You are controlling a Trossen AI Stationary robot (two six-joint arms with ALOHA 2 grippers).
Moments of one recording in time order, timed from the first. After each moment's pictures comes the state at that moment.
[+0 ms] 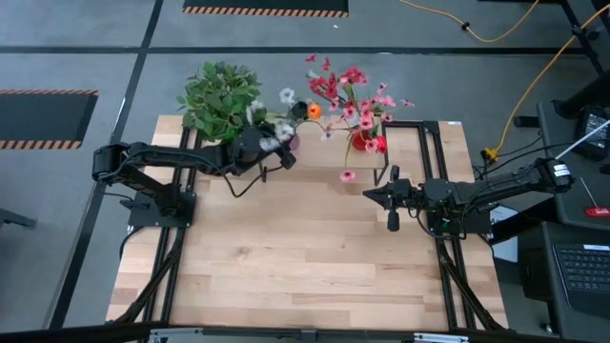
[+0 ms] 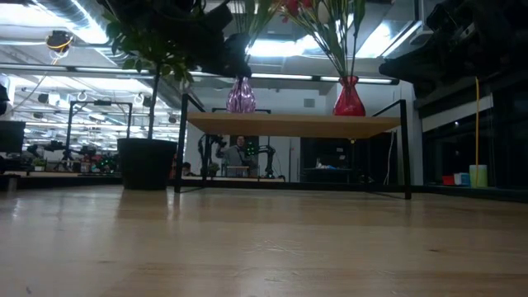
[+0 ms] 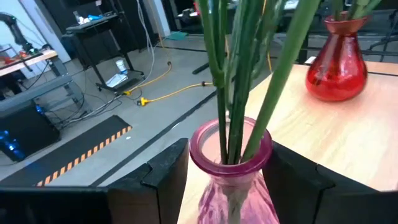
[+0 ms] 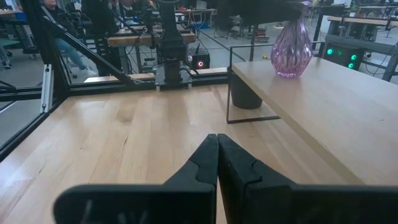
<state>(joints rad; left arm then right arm) 0.24 1.37 0.86 0.25 -0.59 0.03 0.15 0.72 0.17 0.45 0.29 0.07</state>
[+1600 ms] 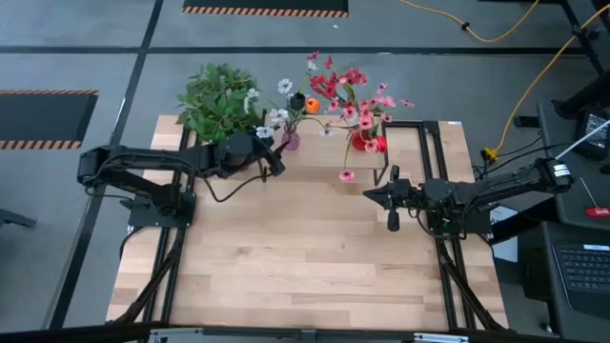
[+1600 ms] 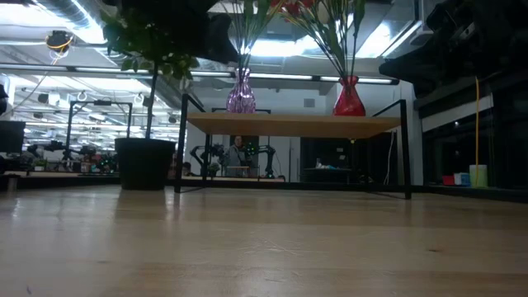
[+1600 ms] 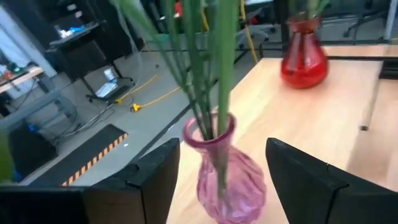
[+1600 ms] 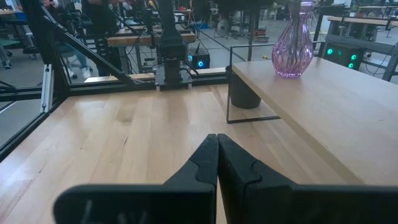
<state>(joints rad) 0.18 1.22 0.86 0.07 -0.58 0.10 0.15 0.72 0.17 0.45 0.29 0.07</state>
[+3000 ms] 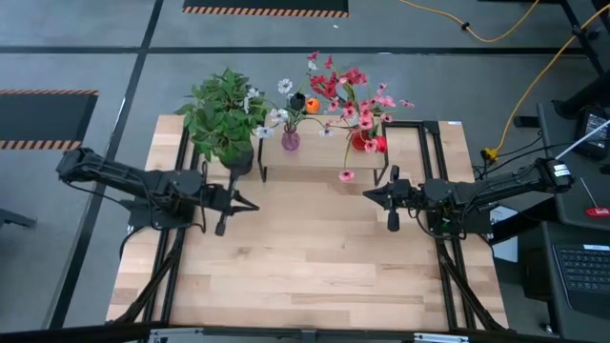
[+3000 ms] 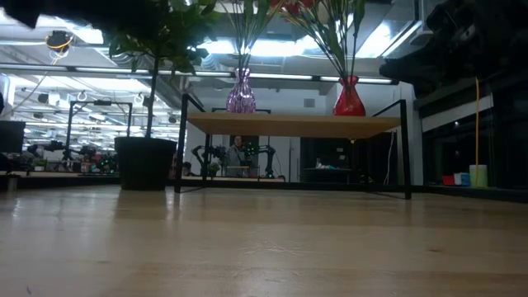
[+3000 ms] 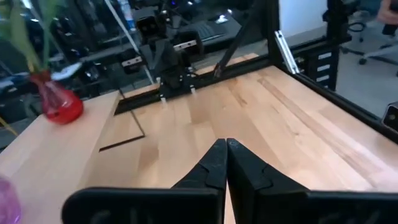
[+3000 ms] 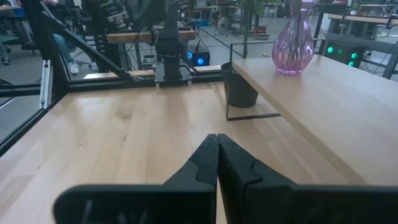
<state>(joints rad) -0.17 0.72 0.43 0.11 -0.05 0.22 0.15 0.72 0.17 0.44 0.29 0.07</state>
